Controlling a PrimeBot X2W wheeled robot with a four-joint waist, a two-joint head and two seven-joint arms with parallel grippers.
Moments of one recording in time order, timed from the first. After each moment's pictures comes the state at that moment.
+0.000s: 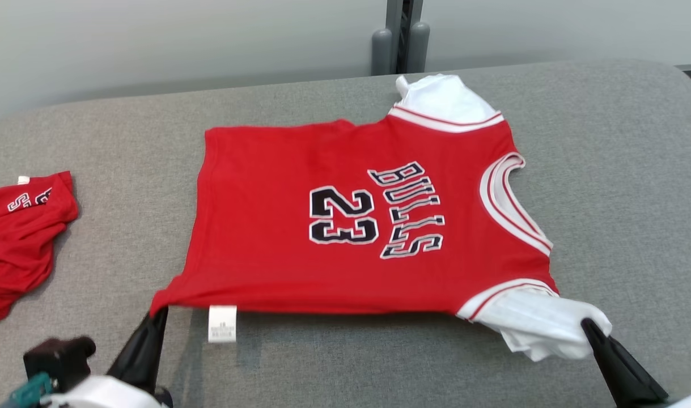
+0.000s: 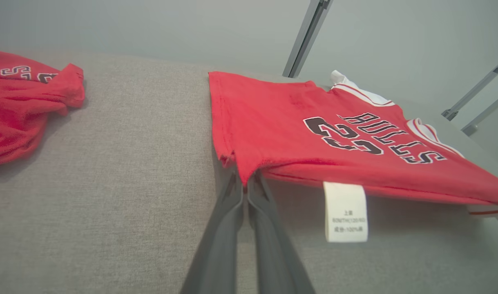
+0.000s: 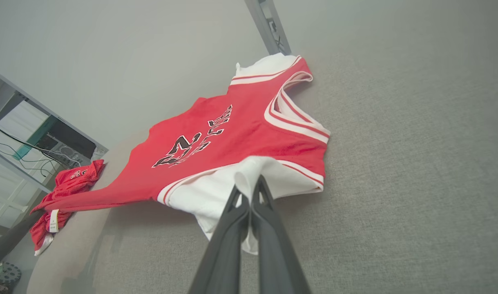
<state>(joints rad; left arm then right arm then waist) 0.03 0.51 -0.39 -0.04 -0.82 0.19 -0.09 0.25 -0.18 0.00 -0.26 0.71 0.13 0.22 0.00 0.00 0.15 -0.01</state>
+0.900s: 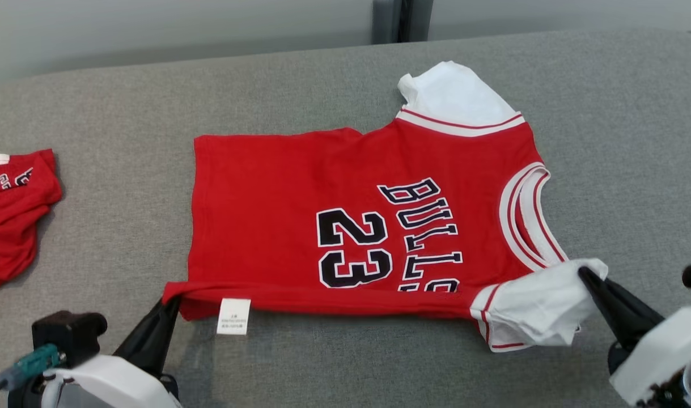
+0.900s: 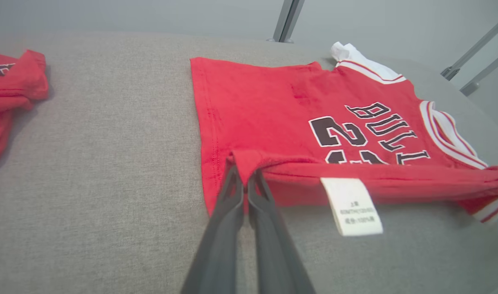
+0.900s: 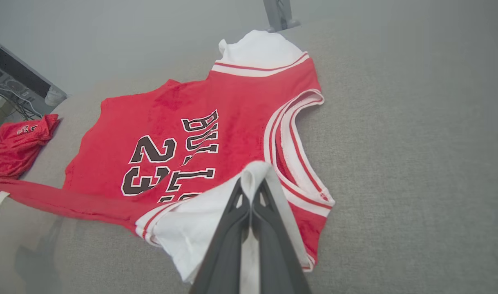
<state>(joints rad) 0.08 0.61 -0.41 -0.32 -0.80 0.33 0.10 0.10 -0.09 -0.13 -0.40 0.52 0.13 0.65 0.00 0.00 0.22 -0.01</state>
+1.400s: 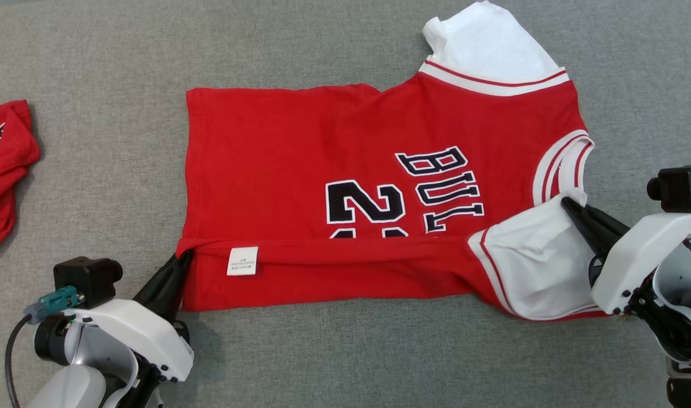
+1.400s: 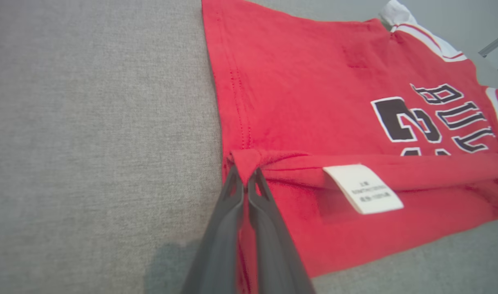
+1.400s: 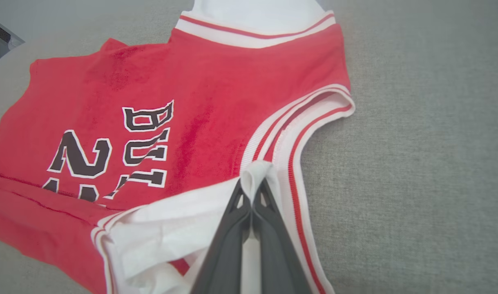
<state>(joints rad) -0.17 0.52 -0.45 -0.03 -0.83 0.17 0.09 -0.28 -0.22 0.02 -0.05 0.50 0.13 0.63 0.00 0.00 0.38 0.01</state>
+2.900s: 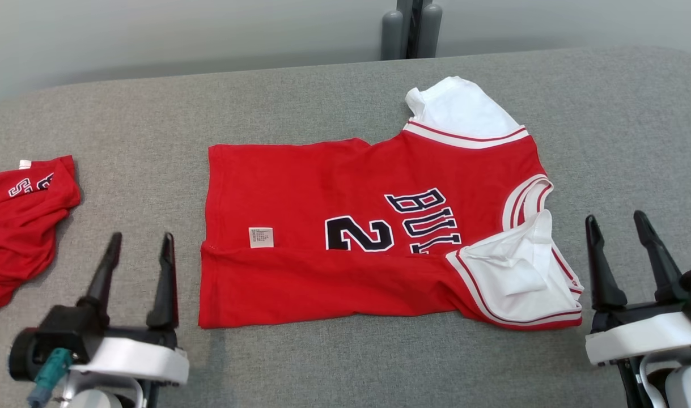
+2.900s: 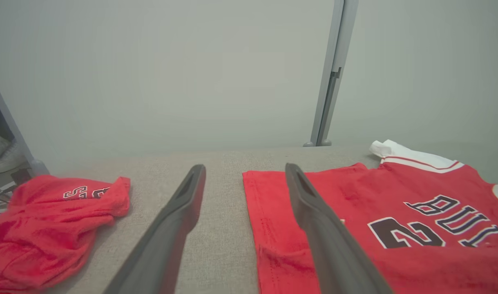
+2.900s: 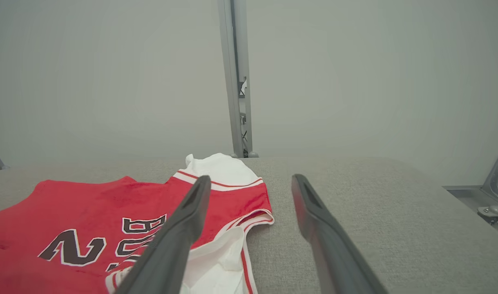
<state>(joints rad) -0.08 0.33 -0.25 0.04 -0.44 0.19 -0.26 -0.11 -0.13 -0.02 0.09 0.21 0.13 -0.21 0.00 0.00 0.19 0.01</state>
